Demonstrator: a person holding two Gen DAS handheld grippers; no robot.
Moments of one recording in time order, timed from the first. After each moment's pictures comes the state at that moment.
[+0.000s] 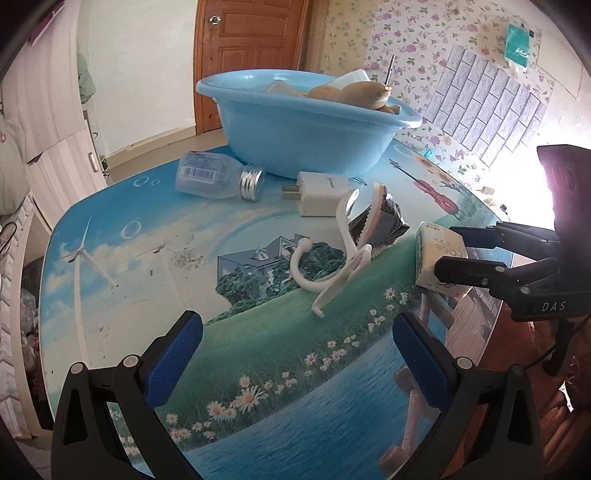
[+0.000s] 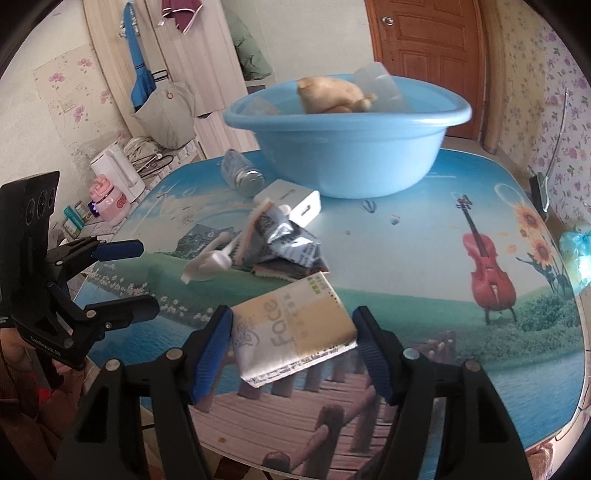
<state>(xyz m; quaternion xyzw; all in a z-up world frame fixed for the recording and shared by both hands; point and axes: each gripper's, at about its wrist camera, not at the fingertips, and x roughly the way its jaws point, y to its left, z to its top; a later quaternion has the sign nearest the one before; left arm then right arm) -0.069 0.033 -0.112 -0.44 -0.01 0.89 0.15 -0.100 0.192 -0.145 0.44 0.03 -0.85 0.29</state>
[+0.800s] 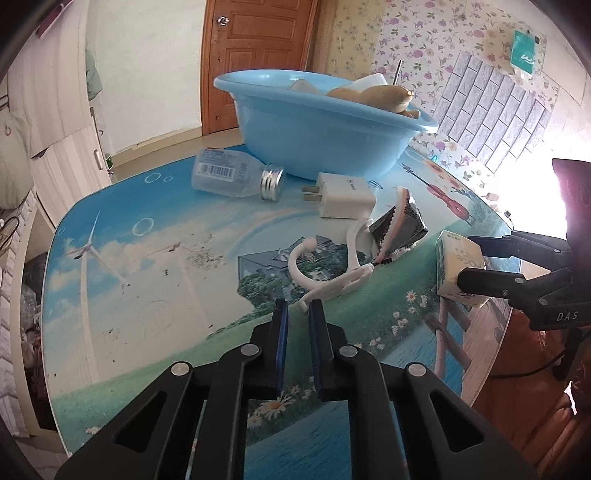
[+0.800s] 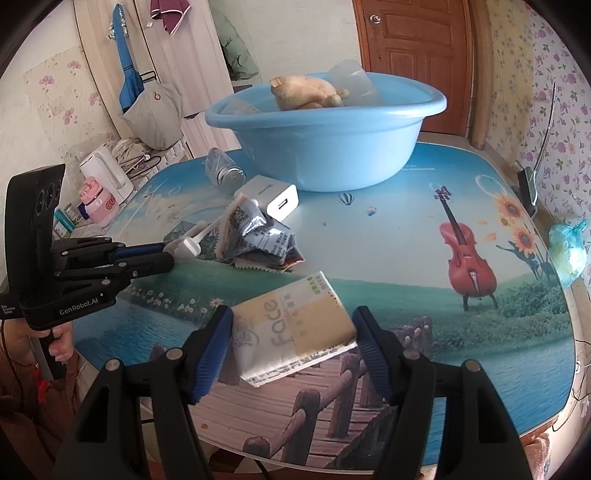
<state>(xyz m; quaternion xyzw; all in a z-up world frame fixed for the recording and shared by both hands) -0.069 0.011 -0.116 -0.43 -0.03 0.89 0.13 -0.097 0.199 -0.146 0.44 0.04 -0.86 0.27</state>
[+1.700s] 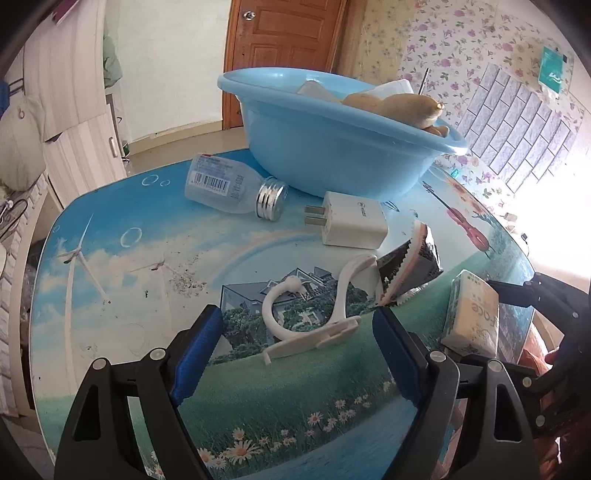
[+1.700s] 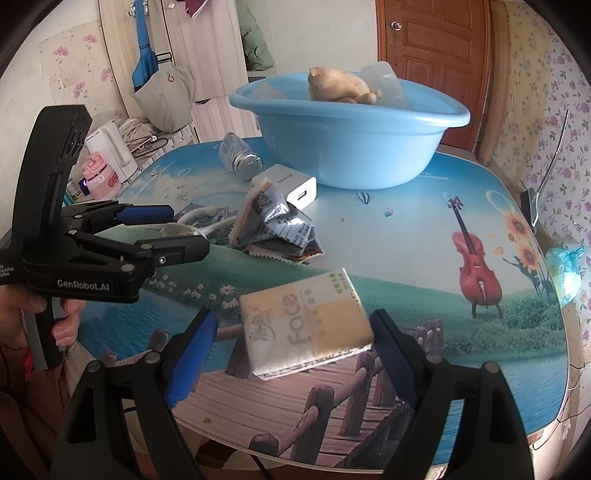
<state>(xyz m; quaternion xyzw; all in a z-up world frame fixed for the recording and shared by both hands) -0.099 0.032 -0.118 -0.44 -0.05 0.89 0.09 -0.088 0.186 -0.148 0.43 0.08 -0.85 0.28</state>
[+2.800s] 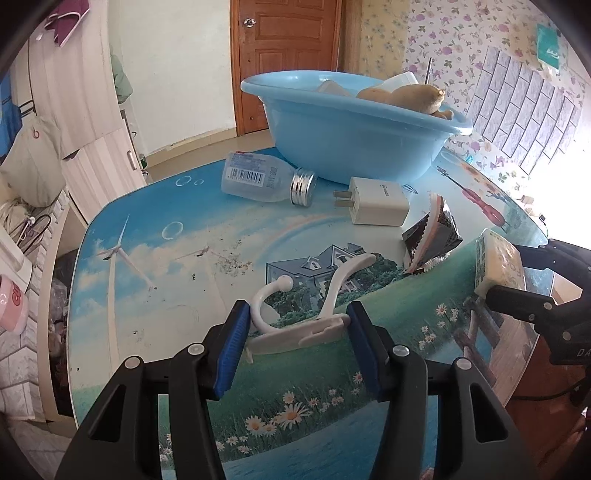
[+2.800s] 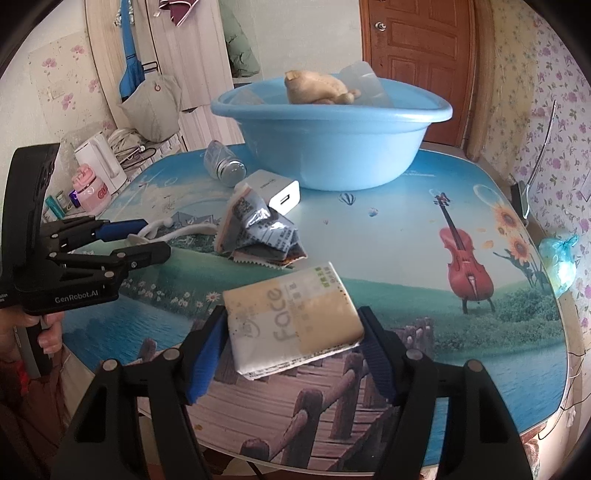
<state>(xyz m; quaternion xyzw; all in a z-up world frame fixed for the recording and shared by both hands) -0.076 0.019 -0.114 -0.43 0.00 0.90 0.06 -0.090 0.195 -0.147 0.42 0.07 -0.86 0.26</state>
